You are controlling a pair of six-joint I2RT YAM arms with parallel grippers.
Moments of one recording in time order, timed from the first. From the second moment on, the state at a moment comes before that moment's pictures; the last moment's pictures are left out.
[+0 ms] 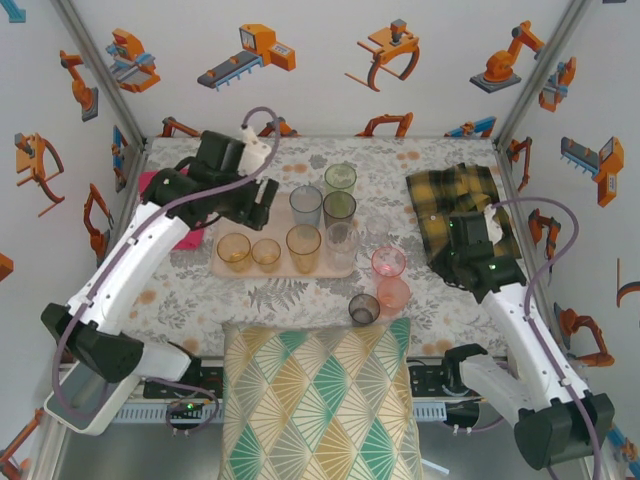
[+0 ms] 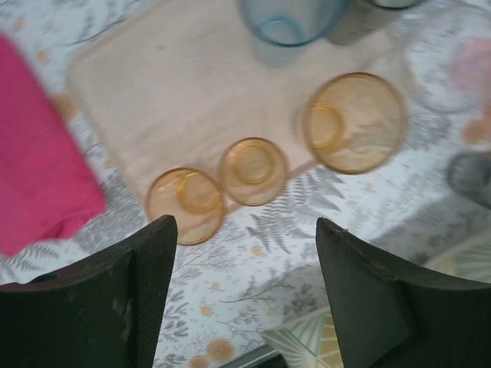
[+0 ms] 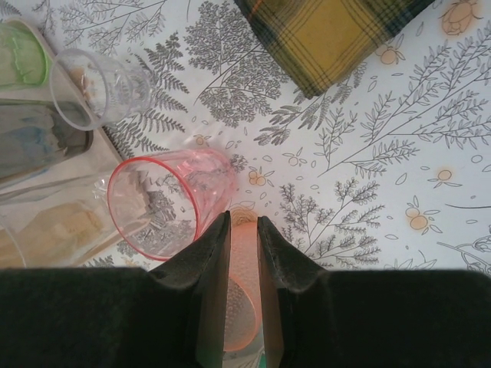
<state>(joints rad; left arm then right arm) -0.64 1.43 1.63 -1.04 -0.03 0.02 0.22 0.91 0.82 -0.81 0.15 0.85</state>
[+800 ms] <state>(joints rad) -1.12 1.78 1.67 -0.92 0.15 0.04 0.08 0.71 0.85 -1.02 0.15 0.87</state>
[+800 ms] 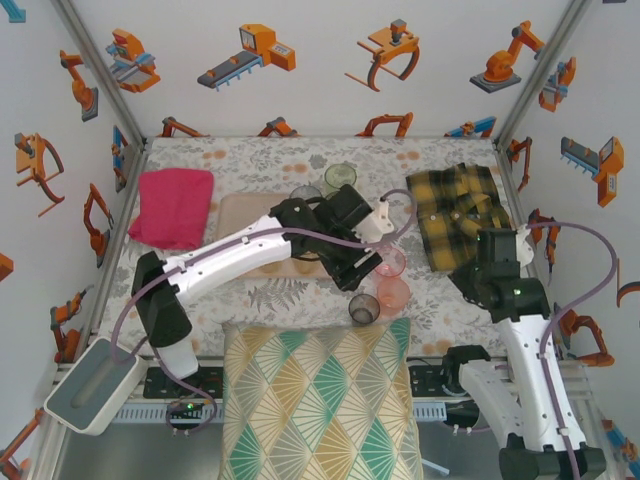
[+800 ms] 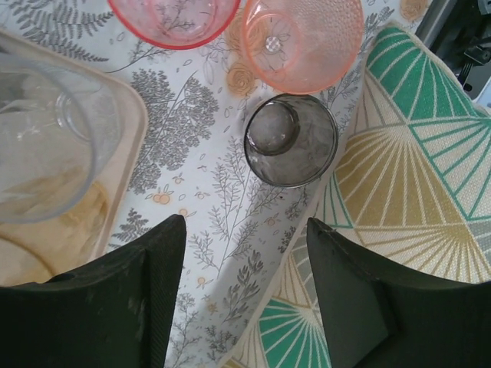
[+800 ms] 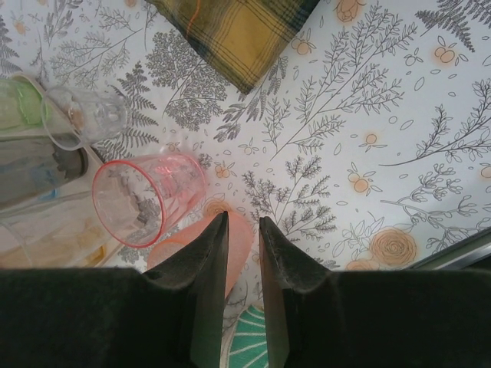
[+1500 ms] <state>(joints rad) -1.15 1.94 1.63 -0.81 0.12 0.01 0.07 0.59 0.89 -1.09 0.23 0.86</state>
